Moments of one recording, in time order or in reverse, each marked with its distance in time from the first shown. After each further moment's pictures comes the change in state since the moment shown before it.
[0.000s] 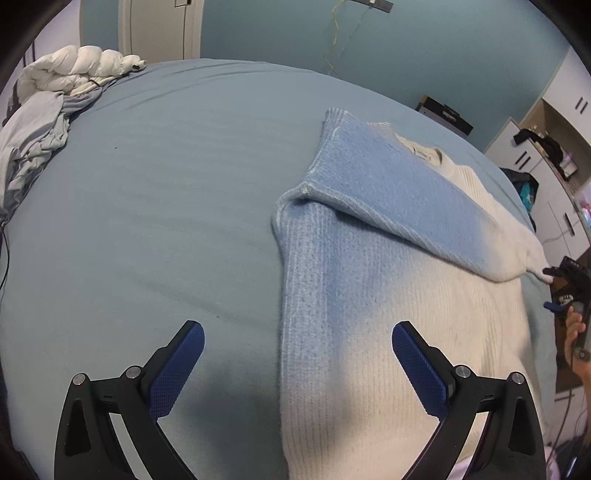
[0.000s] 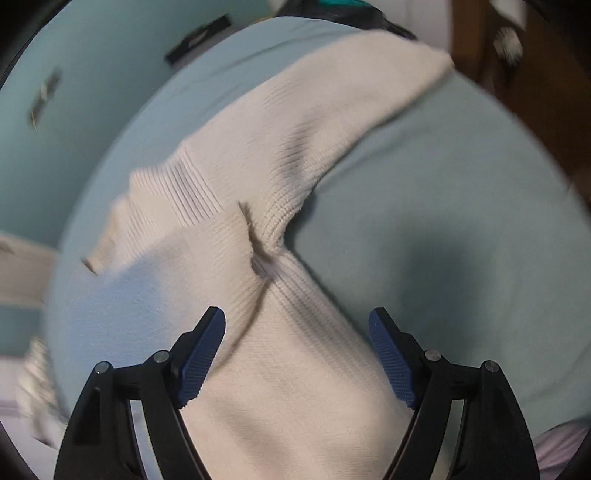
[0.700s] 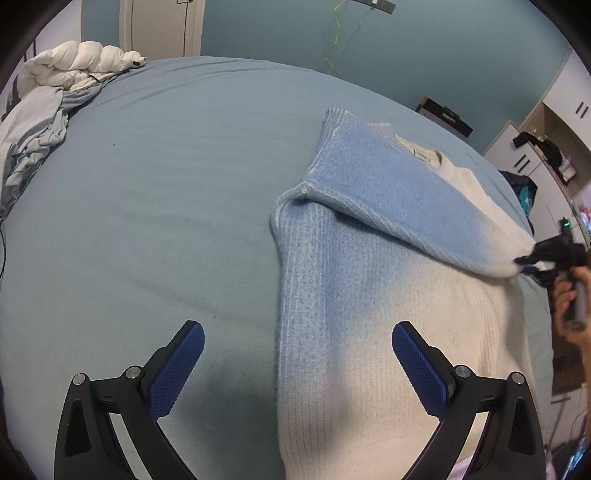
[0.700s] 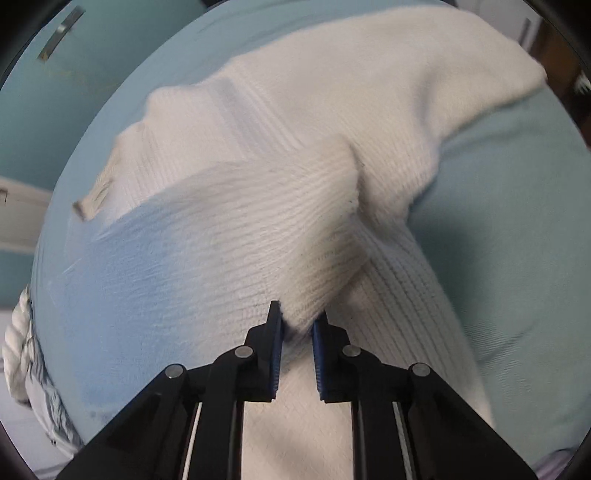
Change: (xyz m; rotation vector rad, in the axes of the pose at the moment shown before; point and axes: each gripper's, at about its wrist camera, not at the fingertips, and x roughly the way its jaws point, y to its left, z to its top) left arm -0.002 0.003 0.001 -0.020 -0.001 -0.013; right arm 0.083 0.113 0.011 -0.215 0.179 -0.070
